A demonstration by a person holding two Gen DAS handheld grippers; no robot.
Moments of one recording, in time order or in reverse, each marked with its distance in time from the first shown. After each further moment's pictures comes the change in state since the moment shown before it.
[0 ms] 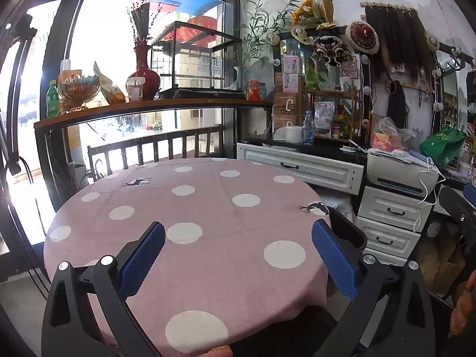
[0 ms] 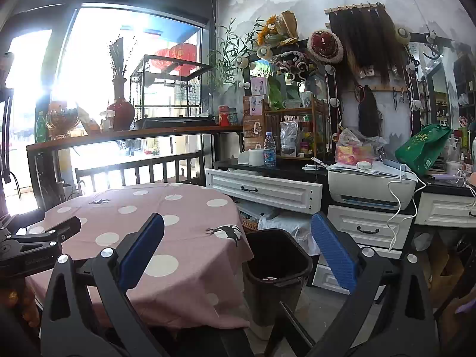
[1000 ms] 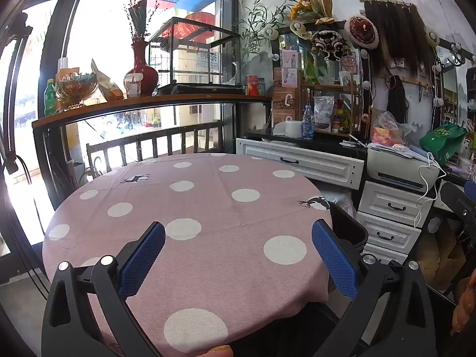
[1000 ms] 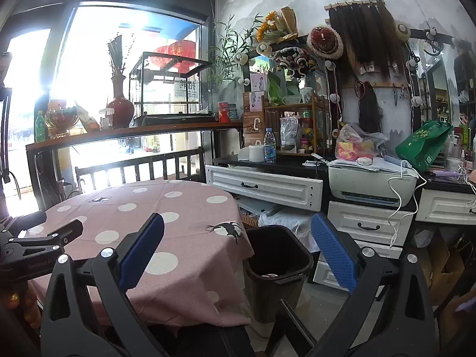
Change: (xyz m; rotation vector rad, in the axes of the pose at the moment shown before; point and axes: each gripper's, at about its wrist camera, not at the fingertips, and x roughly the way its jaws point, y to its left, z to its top) left arm 0.006 0.001 -0.003 0.015 0.021 0.000; right arm 0.005 -0.001 -0.004 0.006 0.015 0.001
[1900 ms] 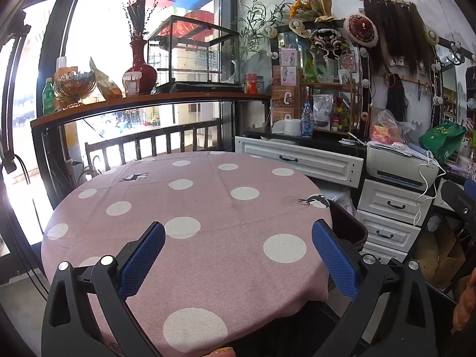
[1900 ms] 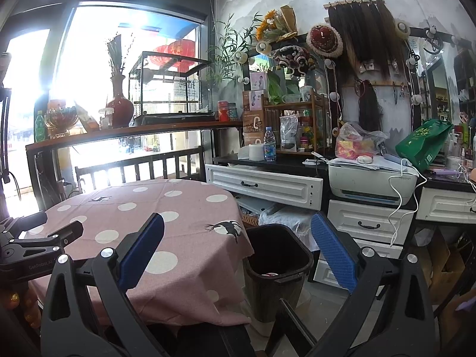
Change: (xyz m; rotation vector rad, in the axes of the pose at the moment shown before) left arm 0.001 -0.001 -0.002 0.002 0.003 -0.001; right arm 0.002 0.000 -0.002 0.001 0.004 -0.001
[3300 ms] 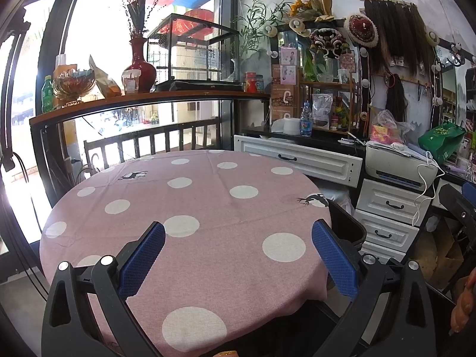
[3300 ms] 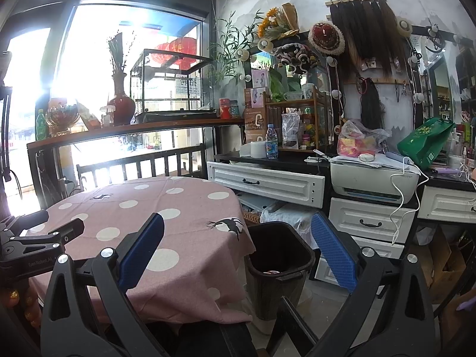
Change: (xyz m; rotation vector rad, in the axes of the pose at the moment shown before) left arm 0.002 -0.001 -0.003 -0.002 0.005 -0.007; right arm 0.000 0.006 -0.004 0.003 0.010 0.003
